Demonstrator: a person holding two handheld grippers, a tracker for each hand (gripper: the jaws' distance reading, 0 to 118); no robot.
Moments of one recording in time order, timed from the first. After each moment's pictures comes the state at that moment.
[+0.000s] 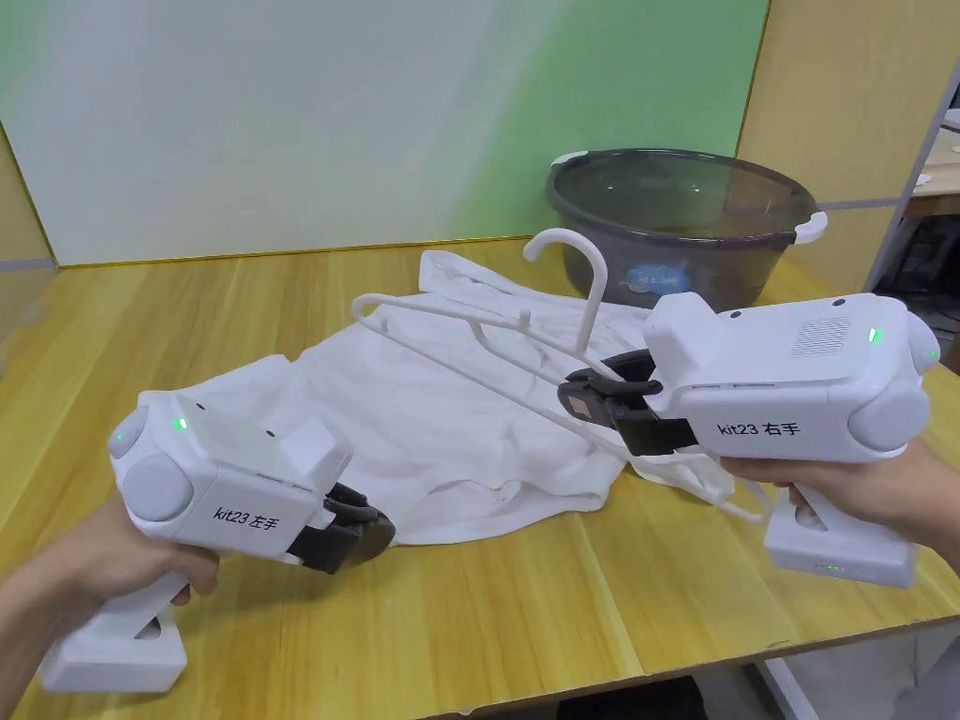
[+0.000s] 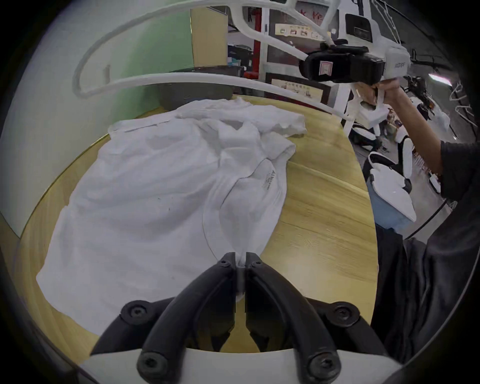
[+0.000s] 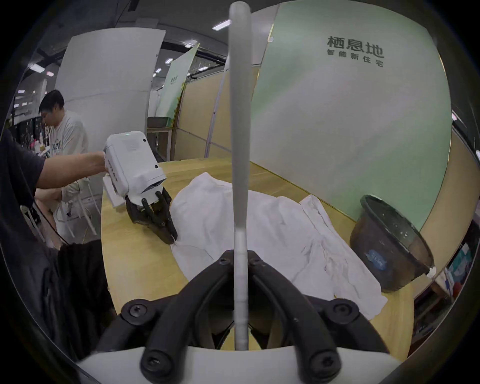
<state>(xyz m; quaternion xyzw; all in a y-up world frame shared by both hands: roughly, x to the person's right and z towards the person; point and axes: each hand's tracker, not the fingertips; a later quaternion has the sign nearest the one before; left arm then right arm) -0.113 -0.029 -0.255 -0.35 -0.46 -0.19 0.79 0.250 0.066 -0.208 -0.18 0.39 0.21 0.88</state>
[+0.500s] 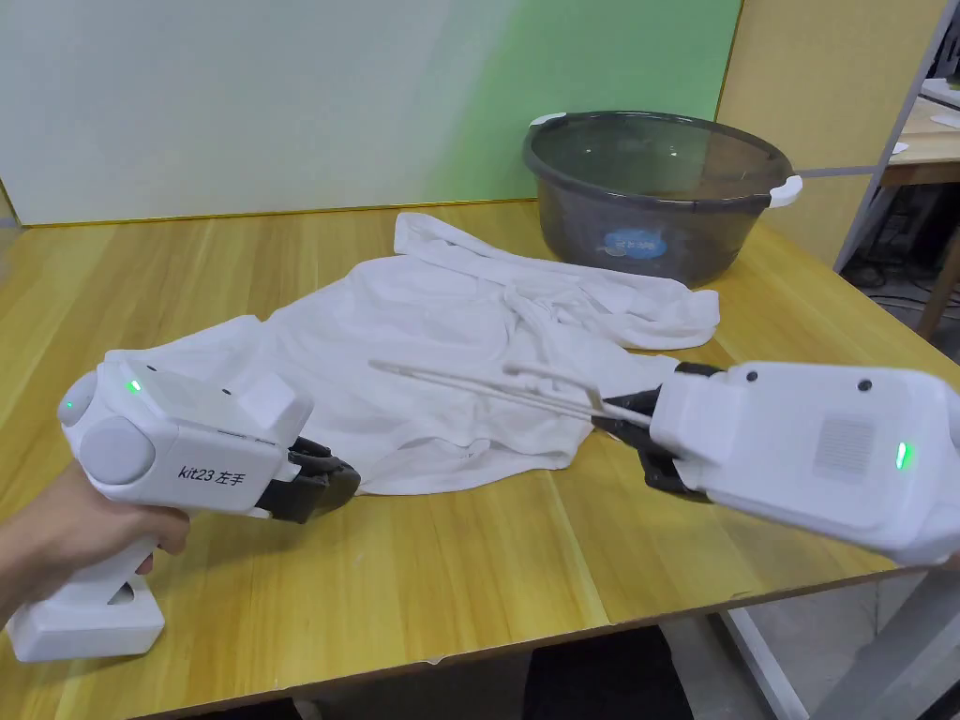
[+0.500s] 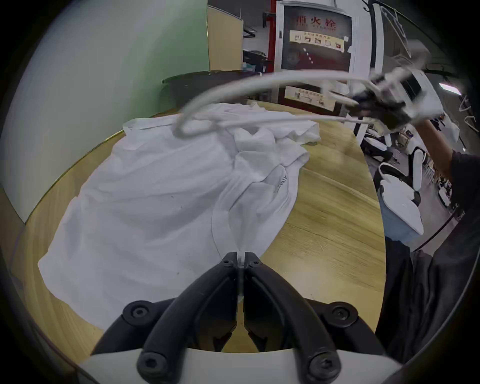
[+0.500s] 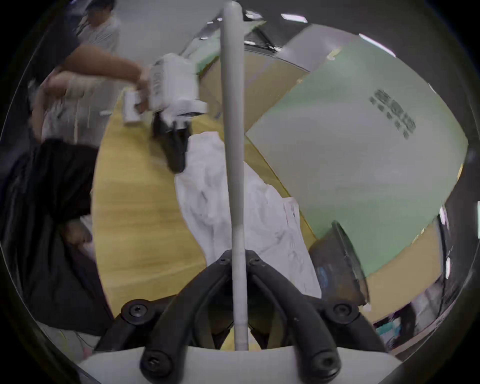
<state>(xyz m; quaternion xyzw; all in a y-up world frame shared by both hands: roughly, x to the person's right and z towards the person) -0.114 -0.029 -0.256 -0.35 -0.43 -0.17 0.82 0.261 0.026 -0.135 -0.10 0.34 0.47 0.81</state>
